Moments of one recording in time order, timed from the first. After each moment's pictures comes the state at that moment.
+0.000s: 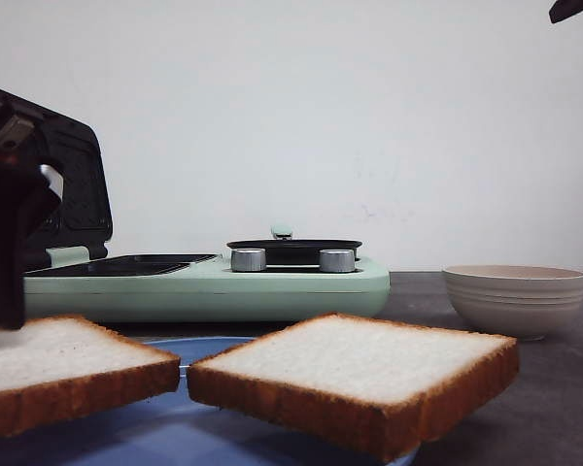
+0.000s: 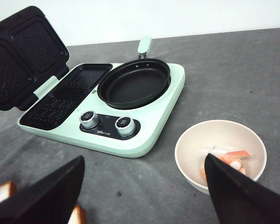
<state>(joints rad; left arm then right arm) -0.21 1.59 0.93 -1.05 0.63 0.19 0.27 0.47 0.54 -0.35 -0.26 0.26</state>
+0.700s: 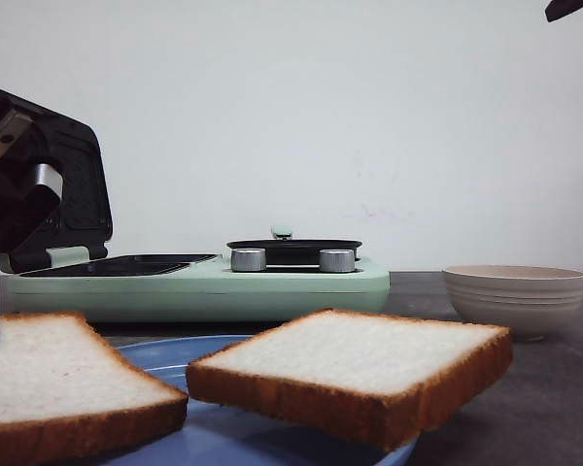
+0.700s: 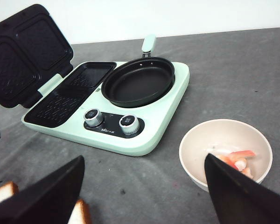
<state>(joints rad) -0.21 1.58 0.93 -1.07 0.65 0.19 0.28 0.47 0.54 -0.36 -0.26 0.26</state>
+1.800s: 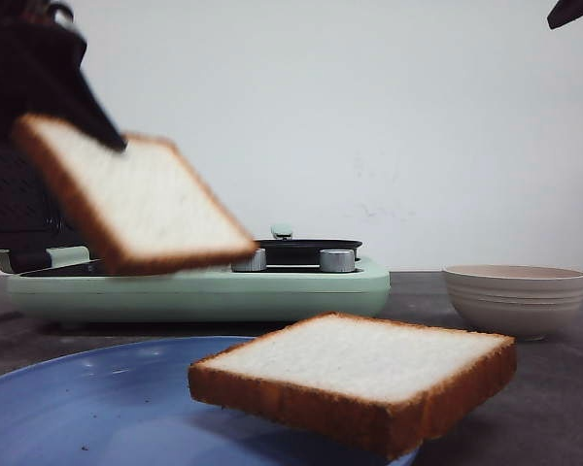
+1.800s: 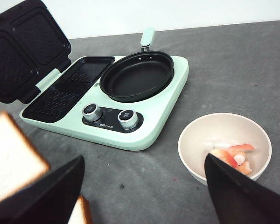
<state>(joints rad) -0.21 1.38 1.09 -0.90 0.89 0.01 0.28 0.47 0.54 -0.38 -0.26 0.26</state>
